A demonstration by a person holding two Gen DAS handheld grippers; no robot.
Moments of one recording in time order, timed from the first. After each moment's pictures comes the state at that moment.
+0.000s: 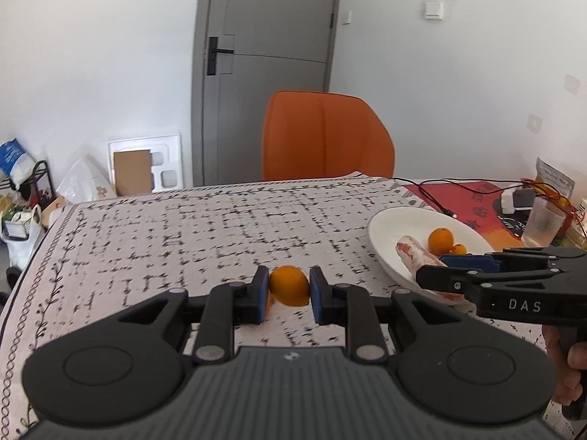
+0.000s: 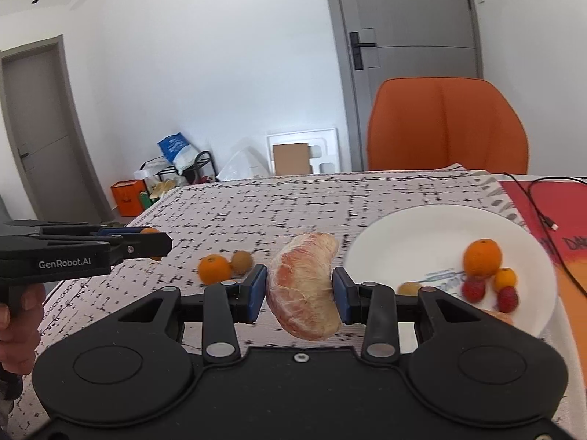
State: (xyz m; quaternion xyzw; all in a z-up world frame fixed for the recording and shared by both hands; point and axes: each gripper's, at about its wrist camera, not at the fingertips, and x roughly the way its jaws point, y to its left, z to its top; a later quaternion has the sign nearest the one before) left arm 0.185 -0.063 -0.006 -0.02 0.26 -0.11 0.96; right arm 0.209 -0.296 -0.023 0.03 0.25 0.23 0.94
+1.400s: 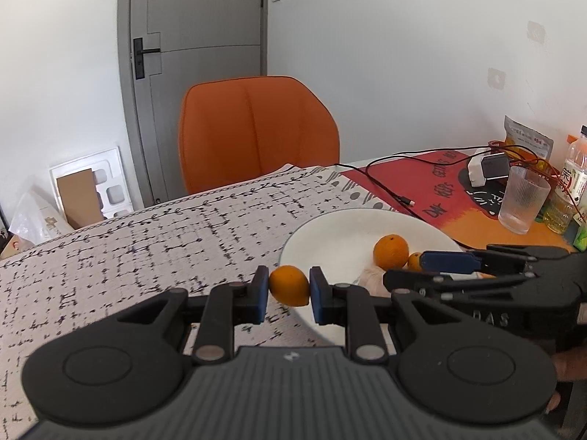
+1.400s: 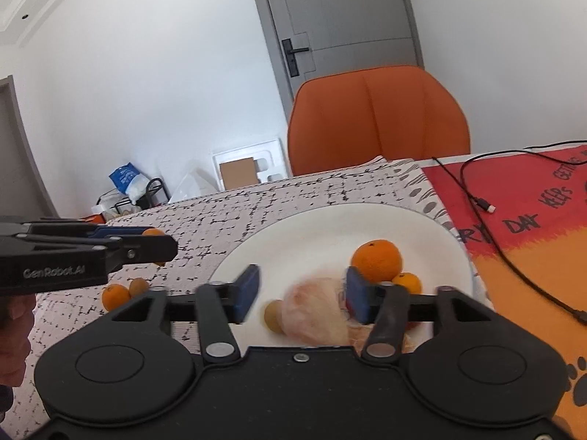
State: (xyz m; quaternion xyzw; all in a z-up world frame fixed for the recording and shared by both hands) left arm 0.258 -0.165 -0.013 0.05 0.28 -0.18 0.94; right arm 0.251 -0.370 -0.050 0.08 0.25 0.16 0.95
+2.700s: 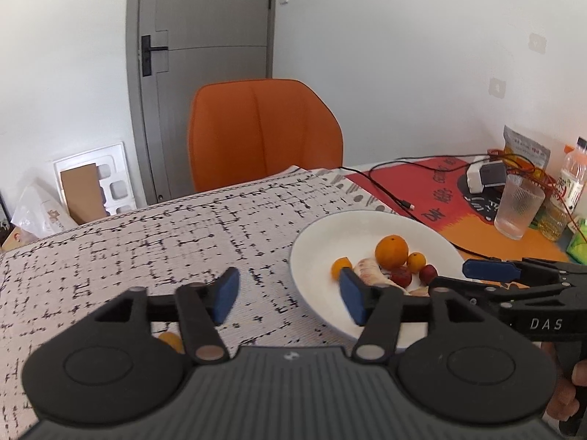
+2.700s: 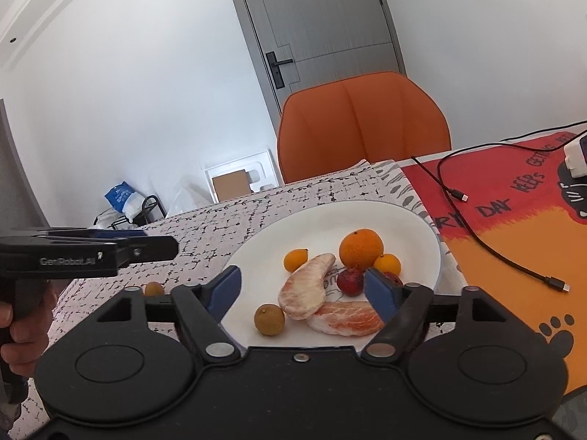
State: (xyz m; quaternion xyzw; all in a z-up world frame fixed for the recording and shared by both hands) left arm 0.242 -0.141 -0.003 0.03 0.28 -0.17 0.95; right arm 0.216 -0.382 -0.040 0.12 0.24 0.14 0.95
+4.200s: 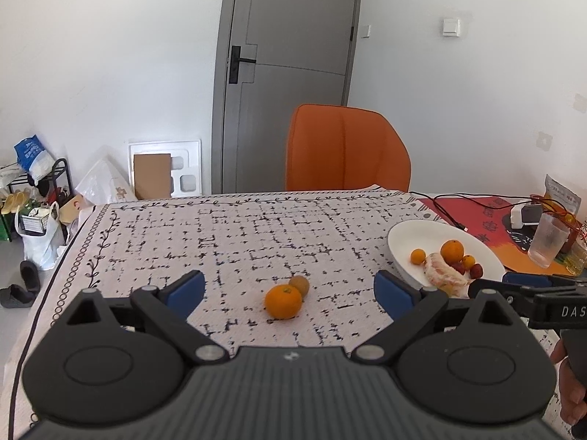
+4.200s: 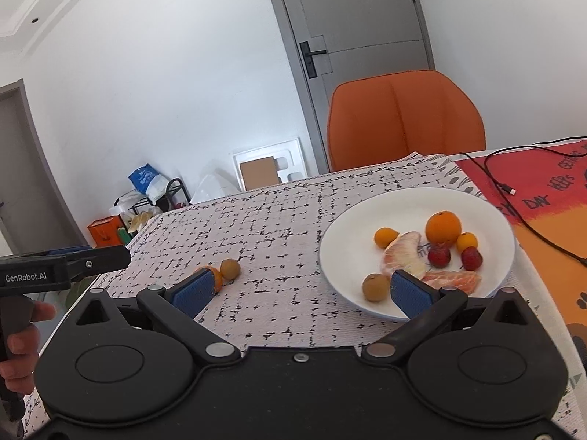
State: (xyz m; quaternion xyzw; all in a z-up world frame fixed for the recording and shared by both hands) left arm 0.158 -0.028 0.007 -0.03 0.25 -0.07 0.97; right arm 0.176 -0.305 -0.019 0.10 0.25 0.17 0.95
